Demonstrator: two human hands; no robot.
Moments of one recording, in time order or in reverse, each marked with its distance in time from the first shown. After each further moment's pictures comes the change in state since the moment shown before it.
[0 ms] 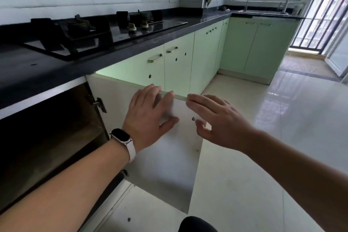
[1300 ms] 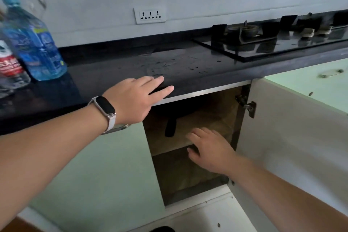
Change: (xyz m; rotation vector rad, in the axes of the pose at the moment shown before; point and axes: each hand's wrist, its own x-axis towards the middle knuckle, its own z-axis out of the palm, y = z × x) left_hand -0.187 -0.212 -0.281 0.732 -0.509 -0.022; right_hand 0.157 -0.283 0.171 0.451 -0.417 -0.314
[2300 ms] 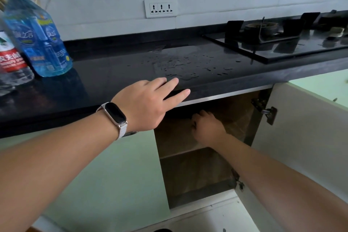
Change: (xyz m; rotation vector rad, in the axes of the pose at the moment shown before) left_hand -0.002 -0.004 0.014 0.033 0.111 0.045; right_hand 0.113 0.022 0.031 0.041 -0.089 0.261
